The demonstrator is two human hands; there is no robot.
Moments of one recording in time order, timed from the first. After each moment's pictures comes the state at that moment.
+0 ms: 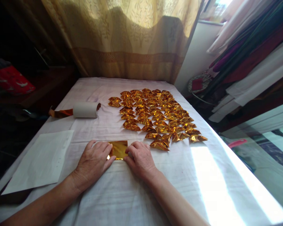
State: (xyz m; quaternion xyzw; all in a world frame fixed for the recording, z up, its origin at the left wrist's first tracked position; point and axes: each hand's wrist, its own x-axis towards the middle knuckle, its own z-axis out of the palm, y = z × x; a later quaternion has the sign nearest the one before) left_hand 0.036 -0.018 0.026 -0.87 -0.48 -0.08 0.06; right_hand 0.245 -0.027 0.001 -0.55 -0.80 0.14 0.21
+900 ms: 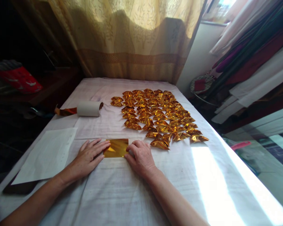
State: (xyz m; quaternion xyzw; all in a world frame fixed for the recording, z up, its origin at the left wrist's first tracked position) left_hand -0.018 -0.017 -0.007 -0.84 -0.51 -0.12 -0.13; right_hand 0.248 -0.028 -0.006 -0.54 -0.79 0.14 0.25
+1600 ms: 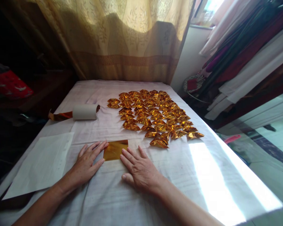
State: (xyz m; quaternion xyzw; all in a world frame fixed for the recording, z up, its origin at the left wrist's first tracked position) left_hand -0.021 -0.018 -0.026 -0.85 -0.51 -0.14 -0.06; right_hand 0.248 -0.054 0.011 -0.43 -0.88 0.19 0.02
